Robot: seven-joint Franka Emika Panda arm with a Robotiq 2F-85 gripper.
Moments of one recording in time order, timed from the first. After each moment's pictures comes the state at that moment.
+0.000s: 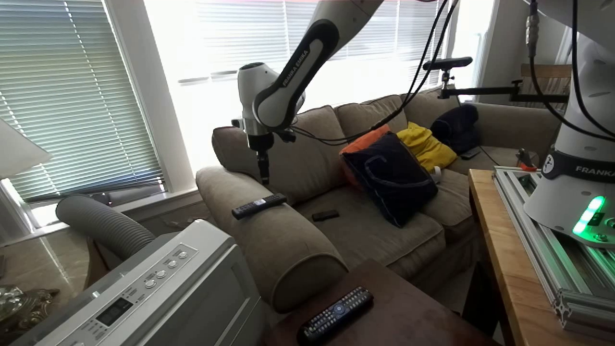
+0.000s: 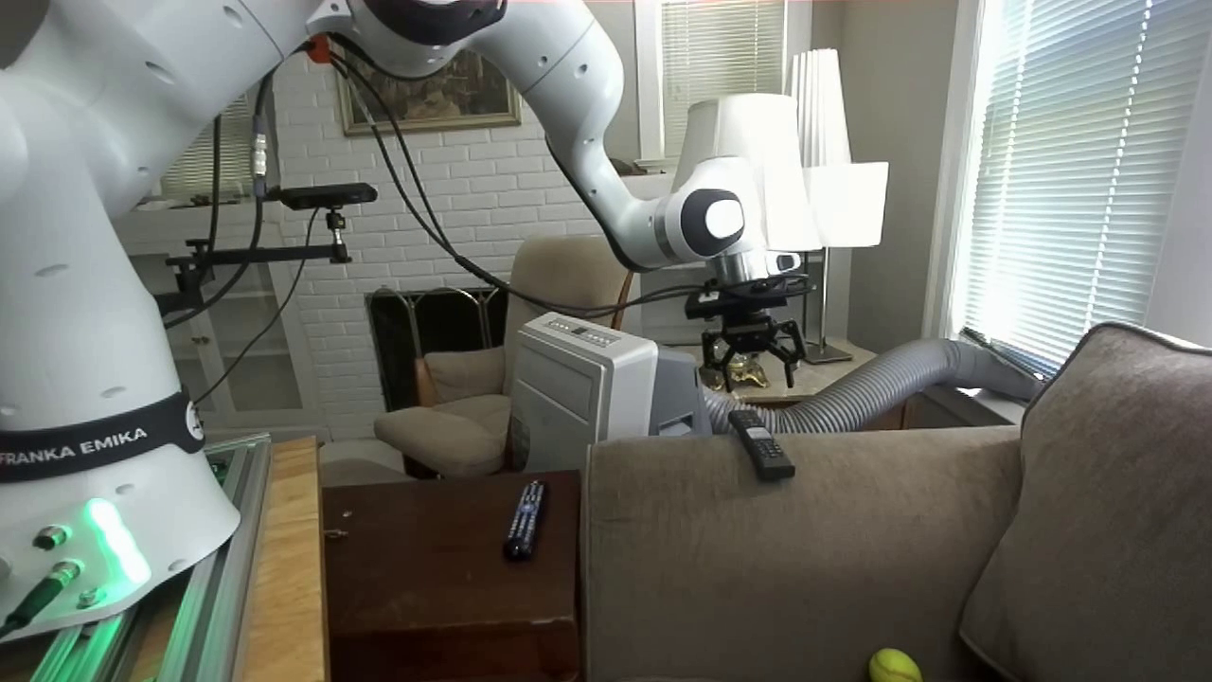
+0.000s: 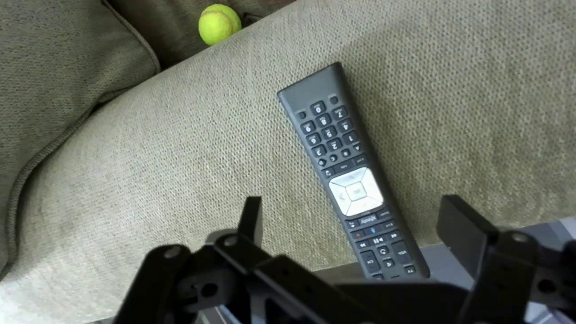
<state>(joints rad) -0.03 0.88 0.01 -1.50 -0.27 2.52 -0.42</state>
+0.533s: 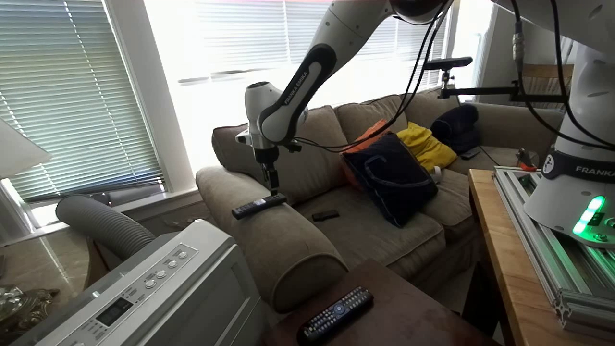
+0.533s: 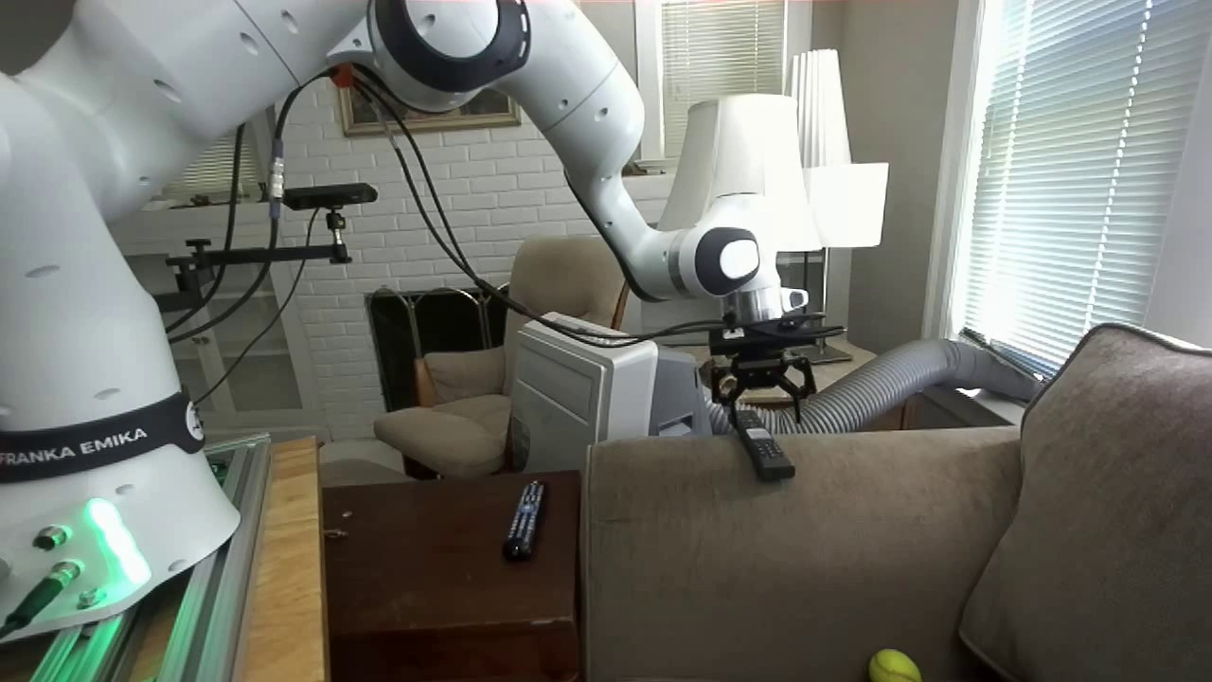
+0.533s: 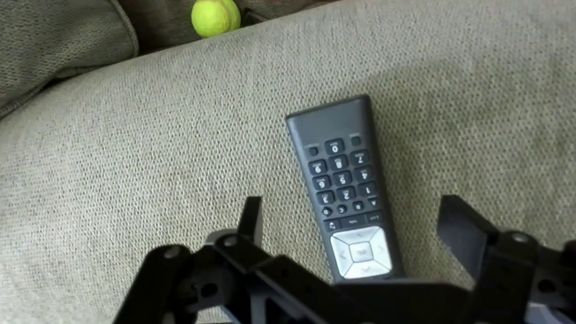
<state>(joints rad) -0.10 1.01 0.05 -1.40 -0.27 2.52 -0.65</state>
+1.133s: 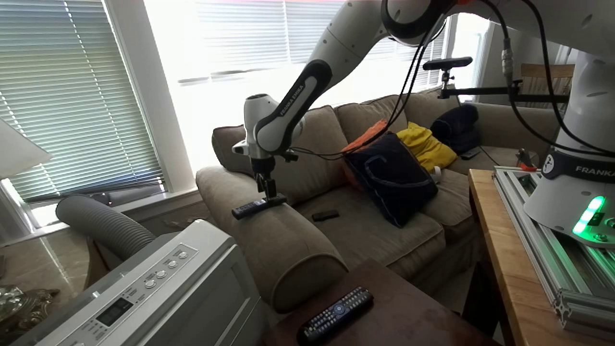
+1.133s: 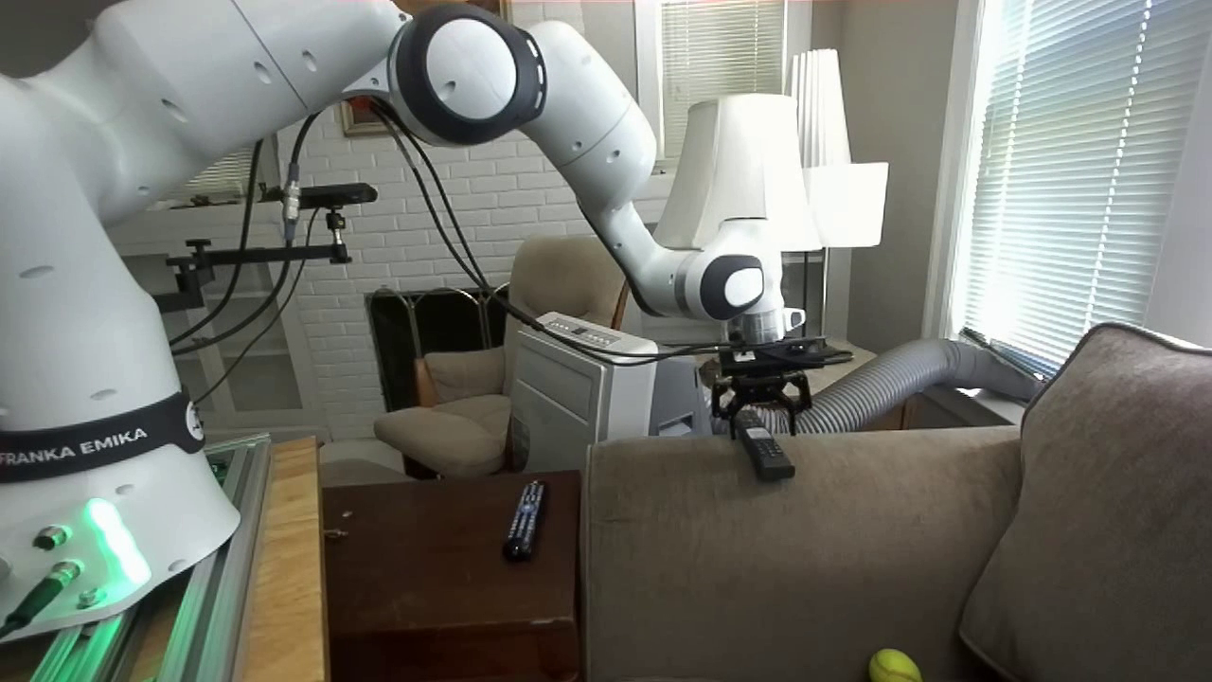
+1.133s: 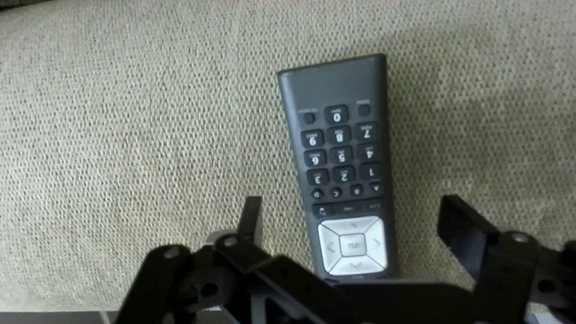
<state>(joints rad) -0.14 1.12 0.12 -1.28 -0.25 2.51 -0.79</state>
